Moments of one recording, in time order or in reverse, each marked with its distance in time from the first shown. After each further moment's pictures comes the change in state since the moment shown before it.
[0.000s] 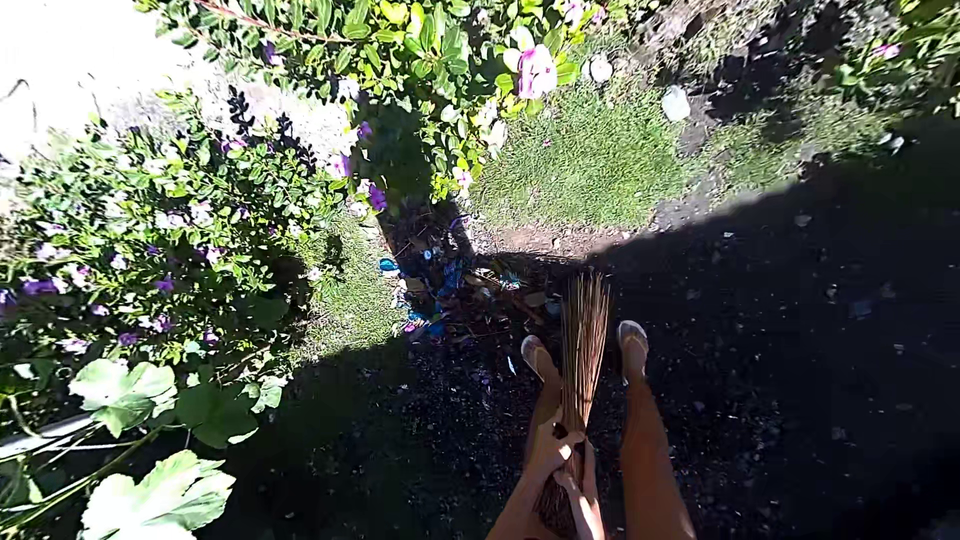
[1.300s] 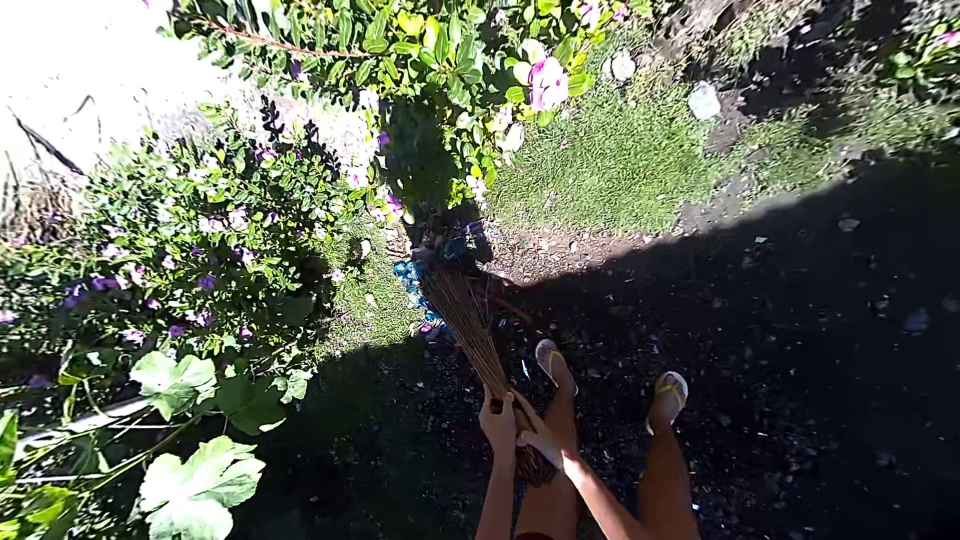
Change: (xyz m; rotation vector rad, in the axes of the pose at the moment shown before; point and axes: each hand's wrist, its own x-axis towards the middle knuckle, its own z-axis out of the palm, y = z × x) left_hand 0.006 0.021 -0.049 -0.196 0.868 0.032; right_hand 0.102 -0.018 0.037 -0.222 -0.755 0.028
